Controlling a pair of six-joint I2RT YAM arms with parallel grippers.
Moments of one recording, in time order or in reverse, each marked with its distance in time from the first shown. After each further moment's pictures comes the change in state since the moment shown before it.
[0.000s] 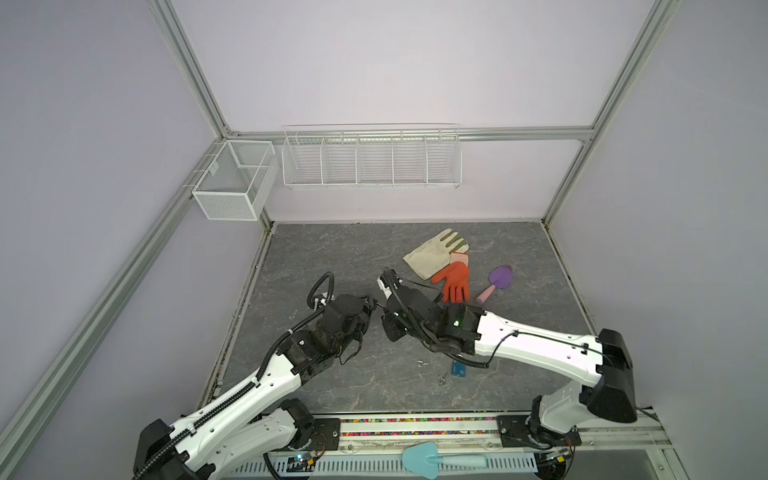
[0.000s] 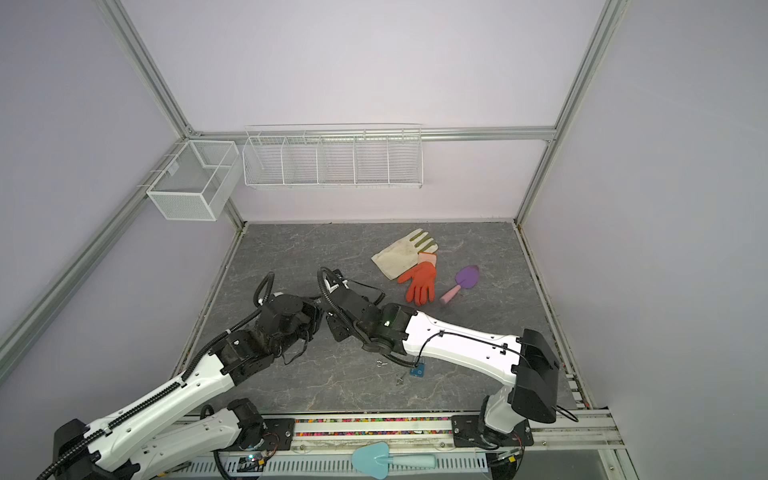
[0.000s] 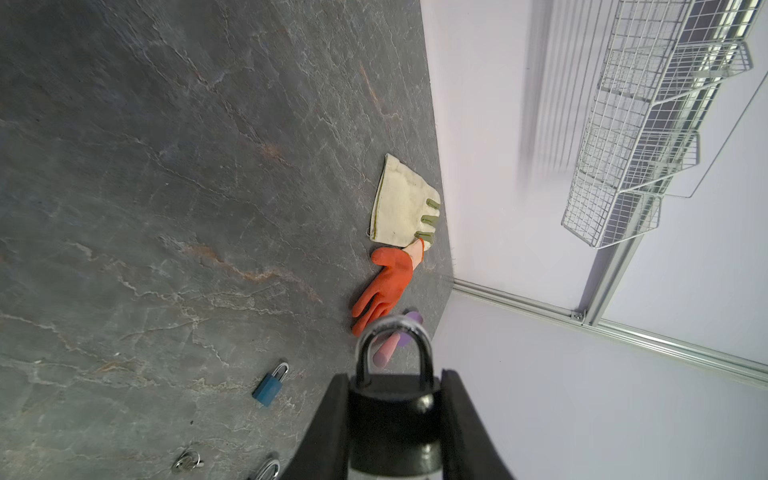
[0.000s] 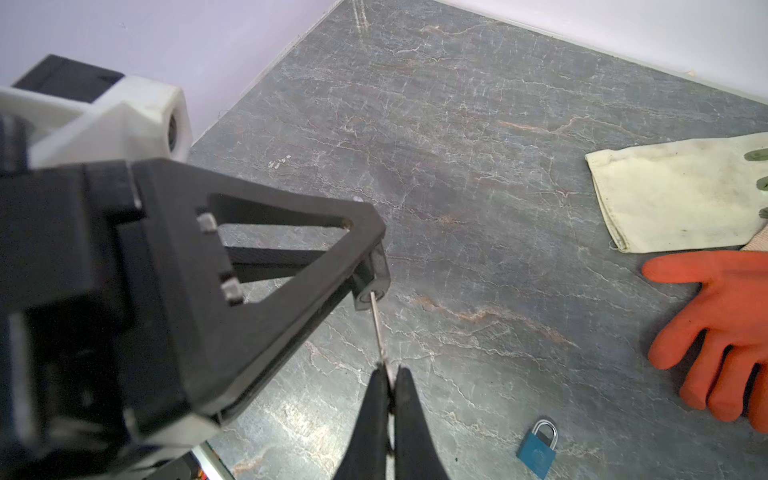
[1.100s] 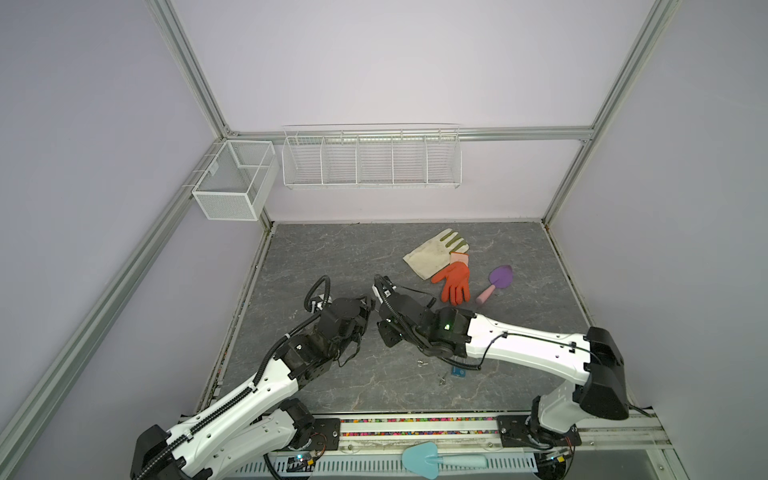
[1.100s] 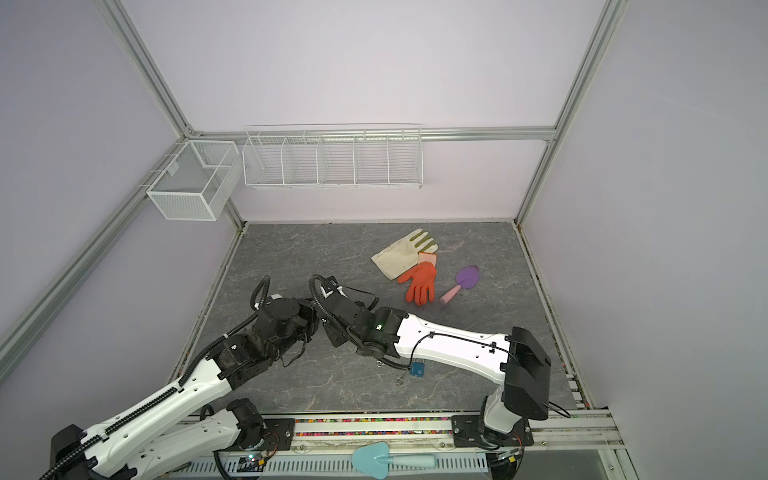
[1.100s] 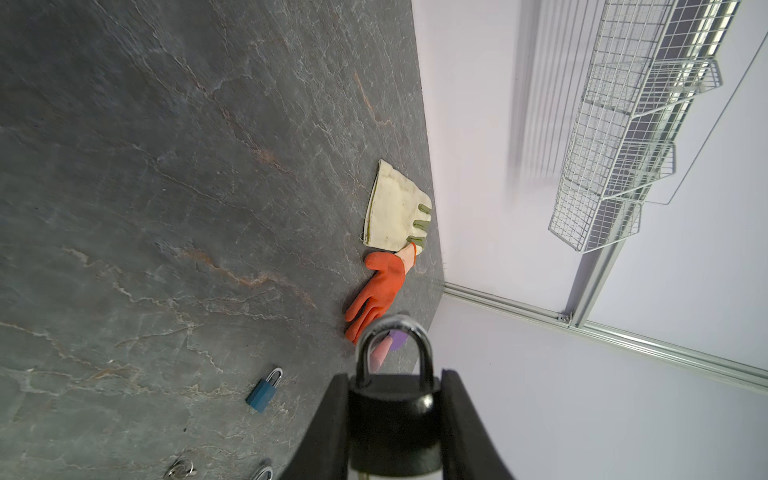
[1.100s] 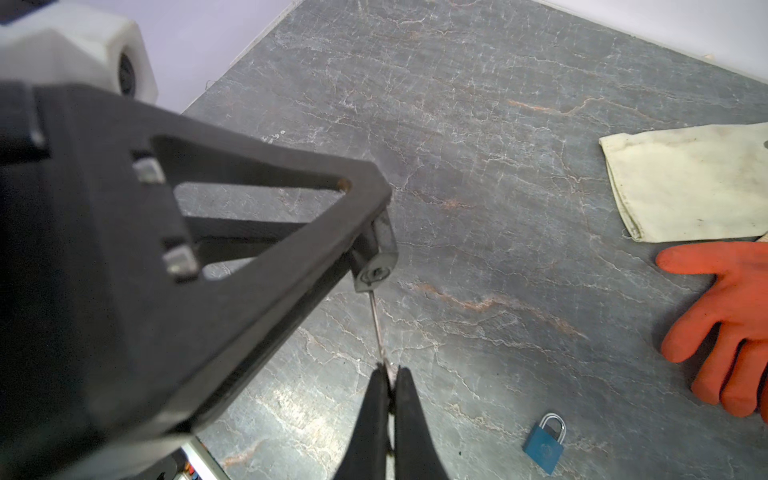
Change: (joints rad) left arm 0.000 -0.036 -0.035 0.029 -0.014 -0.004; right arm 0.018 0.041 0.000 -0.010 0.013 0.000
